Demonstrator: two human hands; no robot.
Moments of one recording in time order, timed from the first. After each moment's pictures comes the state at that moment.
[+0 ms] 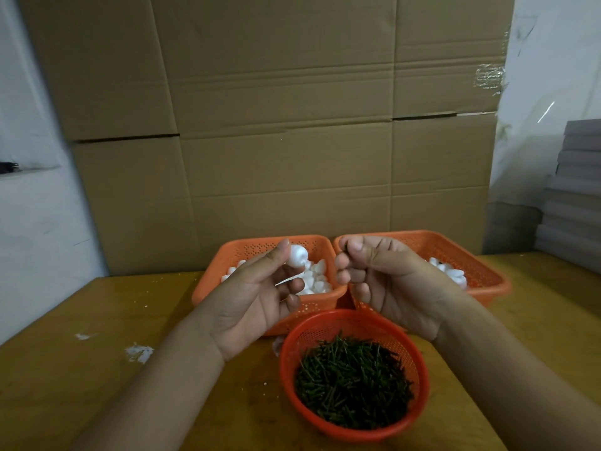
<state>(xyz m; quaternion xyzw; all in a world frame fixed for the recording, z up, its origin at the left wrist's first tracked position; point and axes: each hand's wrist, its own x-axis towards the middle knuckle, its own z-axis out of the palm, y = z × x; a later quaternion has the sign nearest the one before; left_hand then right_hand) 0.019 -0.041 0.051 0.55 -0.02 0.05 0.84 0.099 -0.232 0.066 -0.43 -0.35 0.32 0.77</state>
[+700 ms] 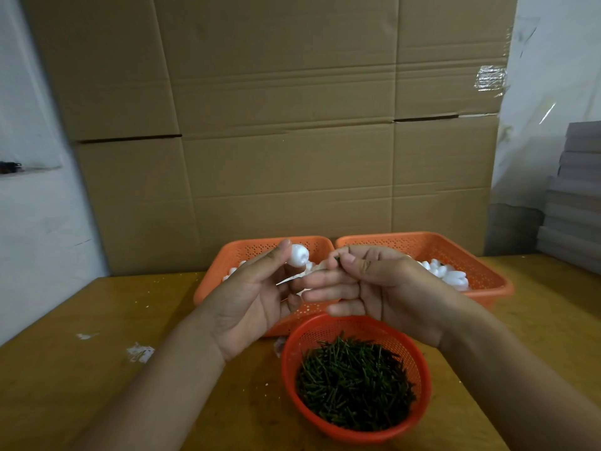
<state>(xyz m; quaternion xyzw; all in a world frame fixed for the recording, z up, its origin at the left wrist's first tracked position) 0.016 -0.039 0.052 0.57 -0.05 0.04 0.82 0.092 -0.232 0.067 -0.46 -0.41 0.37 0.70</state>
